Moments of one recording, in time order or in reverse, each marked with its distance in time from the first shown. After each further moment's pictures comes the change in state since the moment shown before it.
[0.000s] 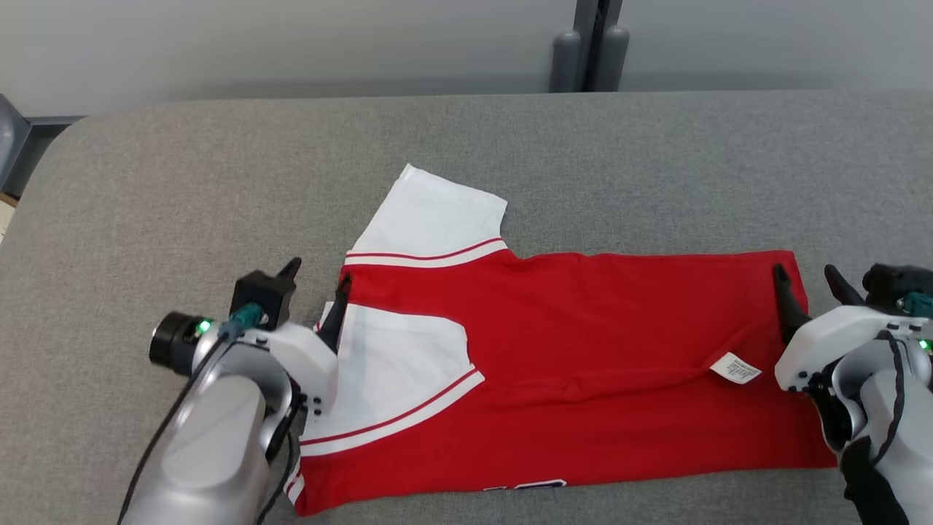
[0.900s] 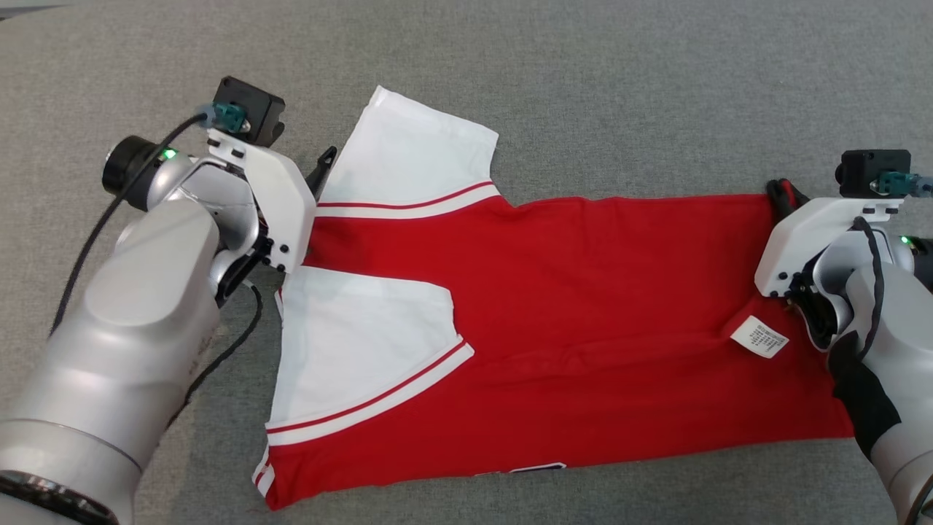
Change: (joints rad) left arm -0.453 0.137 -0.411 0.080 -0.380 -0.041 0.331; right arm -0.317 0.010 0.140 0.222 0.053 -0.001 0.158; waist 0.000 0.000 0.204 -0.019
